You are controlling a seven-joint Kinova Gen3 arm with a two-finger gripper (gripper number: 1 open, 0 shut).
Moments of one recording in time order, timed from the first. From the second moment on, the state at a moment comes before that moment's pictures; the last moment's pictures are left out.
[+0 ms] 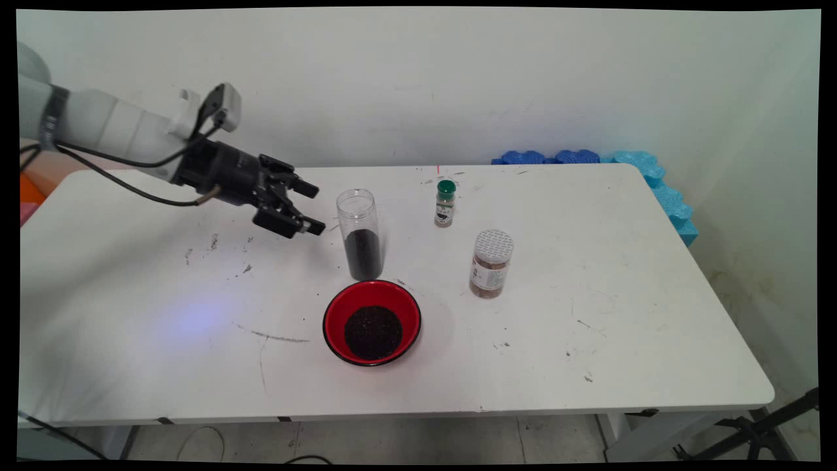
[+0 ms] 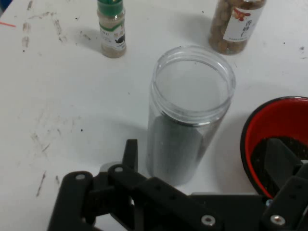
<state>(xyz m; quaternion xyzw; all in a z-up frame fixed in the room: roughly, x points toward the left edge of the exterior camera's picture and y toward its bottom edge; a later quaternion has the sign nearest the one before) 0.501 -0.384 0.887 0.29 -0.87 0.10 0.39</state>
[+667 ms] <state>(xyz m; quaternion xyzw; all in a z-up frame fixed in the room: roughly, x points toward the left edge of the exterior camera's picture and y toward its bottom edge) 0.479 -0.409 0.849 0.29 -0.86 0.09 0.41</state>
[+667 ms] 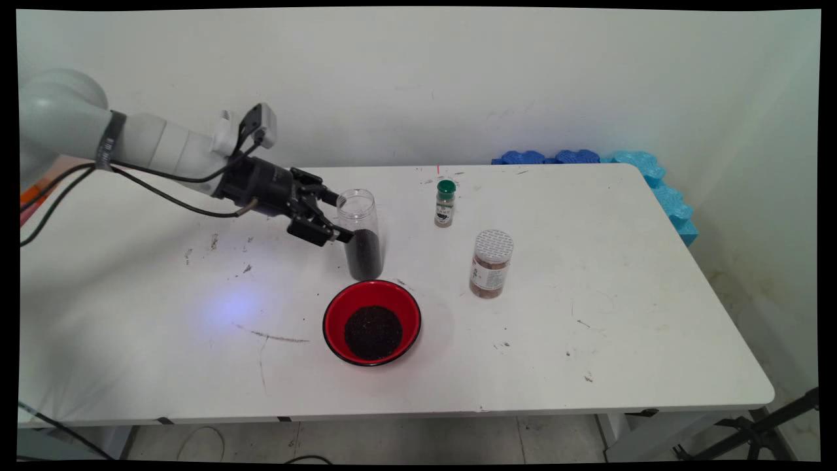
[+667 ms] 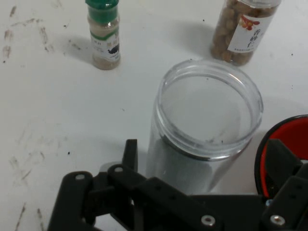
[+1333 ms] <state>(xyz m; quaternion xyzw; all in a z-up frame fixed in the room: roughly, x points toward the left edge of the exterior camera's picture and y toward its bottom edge) 0.469 -0.422 0.833 0.28 -0.86 0.09 0.42</state>
